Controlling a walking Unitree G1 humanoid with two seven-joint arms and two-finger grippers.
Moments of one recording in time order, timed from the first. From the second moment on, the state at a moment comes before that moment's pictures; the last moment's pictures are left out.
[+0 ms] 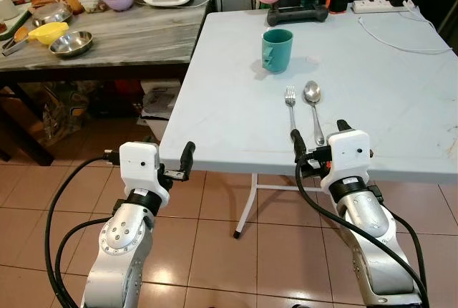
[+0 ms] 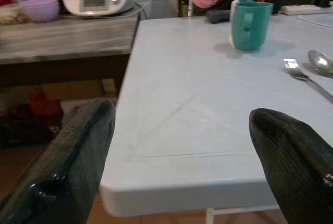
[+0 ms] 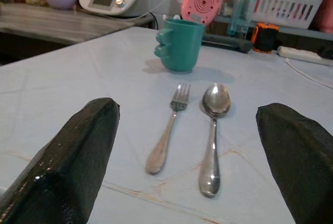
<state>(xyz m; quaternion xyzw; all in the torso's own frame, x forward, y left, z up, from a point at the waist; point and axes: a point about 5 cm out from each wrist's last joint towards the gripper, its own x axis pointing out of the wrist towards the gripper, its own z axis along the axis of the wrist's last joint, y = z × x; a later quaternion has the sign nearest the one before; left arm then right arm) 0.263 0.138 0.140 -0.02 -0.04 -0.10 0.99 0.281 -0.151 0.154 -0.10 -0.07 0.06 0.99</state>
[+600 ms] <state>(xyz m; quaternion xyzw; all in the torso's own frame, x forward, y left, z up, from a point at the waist) 0.263 0.131 0.143 -0.04 -0.04 -0.13 0.99 0.285 -0.140 0.148 -0.07 -0.05 0.07 0.99</state>
